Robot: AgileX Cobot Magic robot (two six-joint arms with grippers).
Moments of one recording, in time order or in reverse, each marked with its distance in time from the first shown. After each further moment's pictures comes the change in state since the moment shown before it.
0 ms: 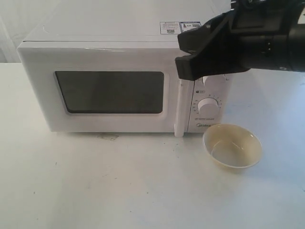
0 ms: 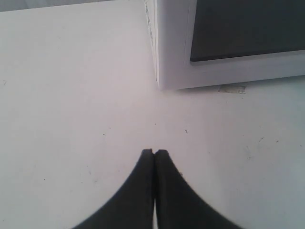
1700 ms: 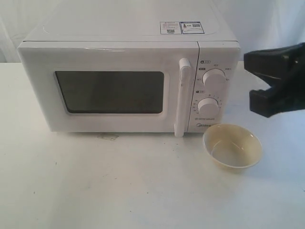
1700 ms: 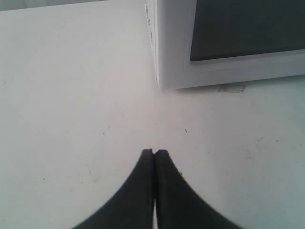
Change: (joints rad) left arm 0.000 0.000 0.000 0.000 0.001 0.000; right arm -0.177 -0.283 0.260 0.000 -0.025 -0.011
